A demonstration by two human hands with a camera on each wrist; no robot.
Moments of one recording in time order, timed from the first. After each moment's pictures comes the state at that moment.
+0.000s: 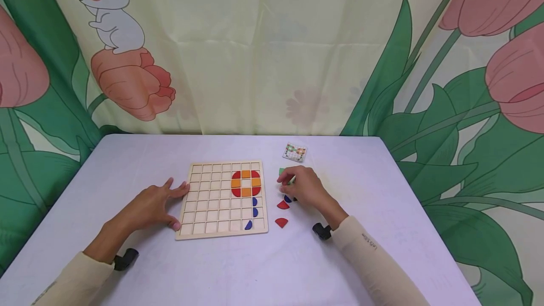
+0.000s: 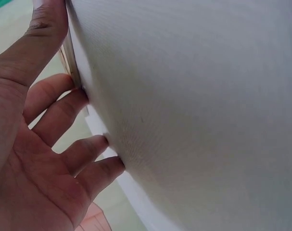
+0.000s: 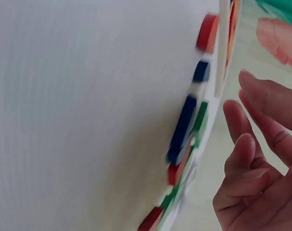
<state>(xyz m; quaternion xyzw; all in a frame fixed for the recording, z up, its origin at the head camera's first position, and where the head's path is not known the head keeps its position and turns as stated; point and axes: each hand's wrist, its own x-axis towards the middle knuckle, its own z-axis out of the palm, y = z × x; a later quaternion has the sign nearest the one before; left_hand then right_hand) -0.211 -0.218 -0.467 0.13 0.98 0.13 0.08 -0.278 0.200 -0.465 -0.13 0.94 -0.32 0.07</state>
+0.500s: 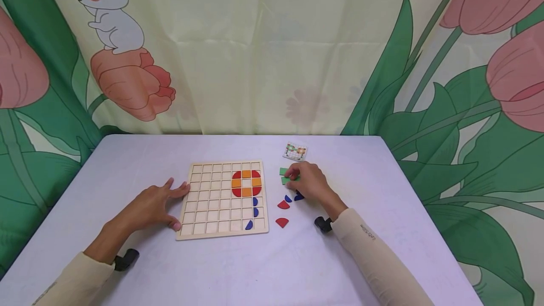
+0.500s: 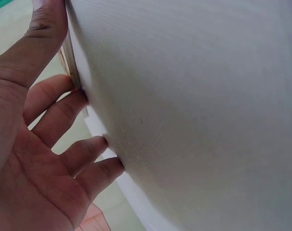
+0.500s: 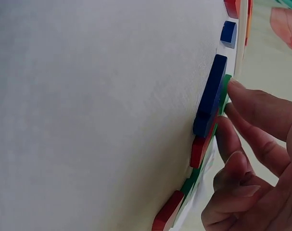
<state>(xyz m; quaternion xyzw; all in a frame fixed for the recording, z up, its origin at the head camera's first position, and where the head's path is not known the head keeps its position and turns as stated) -0.211 -0.219 -0.466 0.13 0.98 0.14 0.08 -0.300 0.208 -0.473 -0.09 0.95 -0.28 0.07</state>
